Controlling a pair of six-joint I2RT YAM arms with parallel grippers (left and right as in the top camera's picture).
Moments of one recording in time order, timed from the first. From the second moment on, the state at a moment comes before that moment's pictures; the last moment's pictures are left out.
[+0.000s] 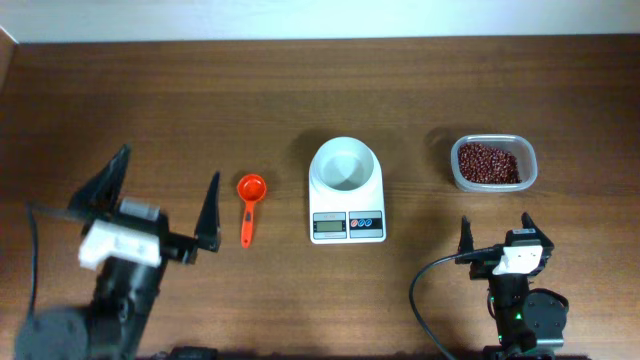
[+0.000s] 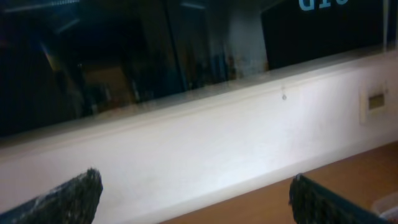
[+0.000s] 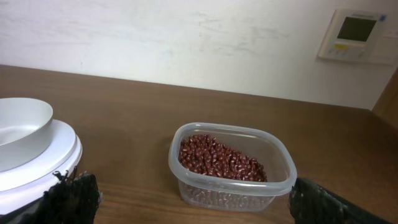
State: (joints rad) left arm -0.07 0.56 1.05 -0.37 0.20 0.18; right arm 0.00 0.01 0.01 -0.07 -0.01 -0.10
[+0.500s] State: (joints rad) left arm -0.07 1.46 1.49 -0.85 0.30 0.17; right arm 0.00 0.01 0.01 -0.07 -0.01 -0.10
